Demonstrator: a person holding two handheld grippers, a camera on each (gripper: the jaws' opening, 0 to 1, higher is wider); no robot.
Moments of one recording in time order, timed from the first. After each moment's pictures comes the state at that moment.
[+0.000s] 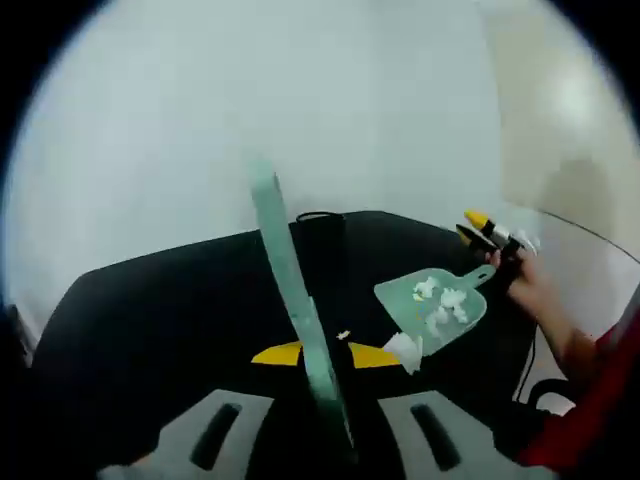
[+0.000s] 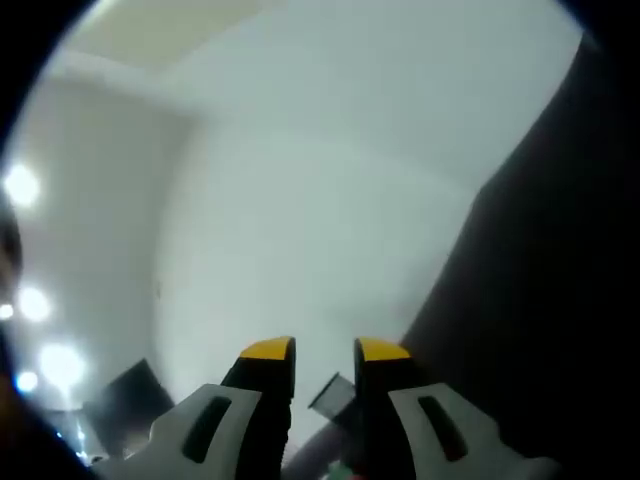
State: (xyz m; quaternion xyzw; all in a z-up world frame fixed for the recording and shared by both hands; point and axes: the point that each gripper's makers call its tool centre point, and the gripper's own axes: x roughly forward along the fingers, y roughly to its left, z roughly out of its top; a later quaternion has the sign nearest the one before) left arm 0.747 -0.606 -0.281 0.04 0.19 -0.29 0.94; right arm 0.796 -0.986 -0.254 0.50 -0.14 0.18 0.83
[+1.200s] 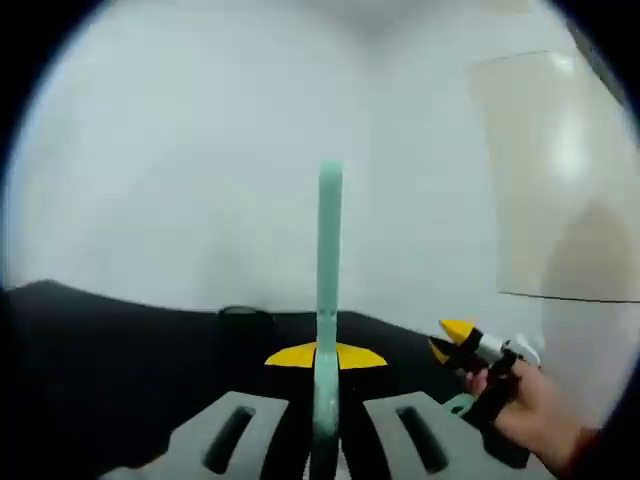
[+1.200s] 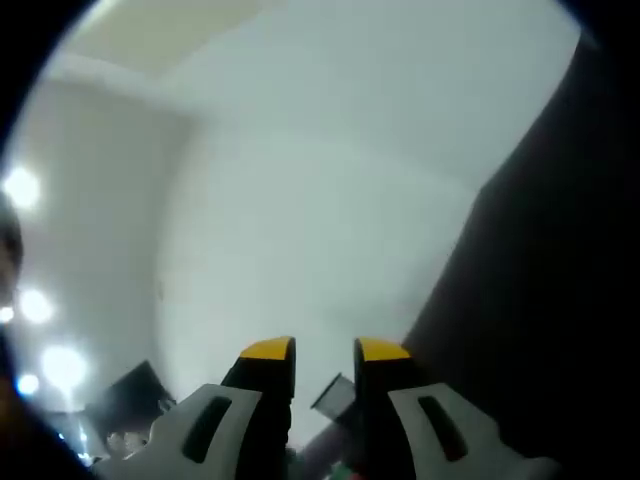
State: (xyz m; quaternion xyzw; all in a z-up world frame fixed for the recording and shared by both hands) left arm 0.768 -0.751 -0.197 -0.07 -0.04 -0.30 0.95; right arm 0.798 -0.987 -0.253 0.50 -0.15 0.18 0.83
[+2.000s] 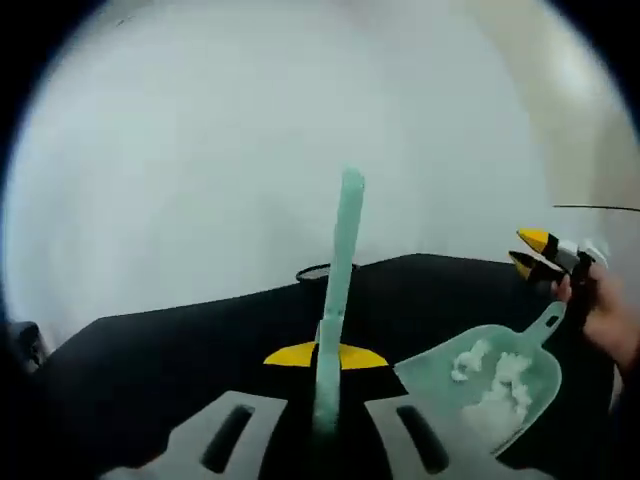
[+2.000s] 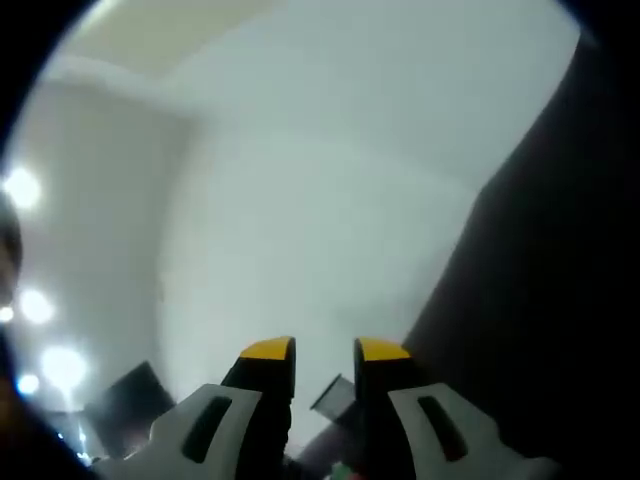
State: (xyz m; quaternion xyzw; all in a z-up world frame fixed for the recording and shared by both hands) left arm 0.801 -0.707 -0.266 0.09 0.03 -0.21 0.97; right arm 0.797 -0.987 -0.253 0.50 -0.15 0.18 0.83
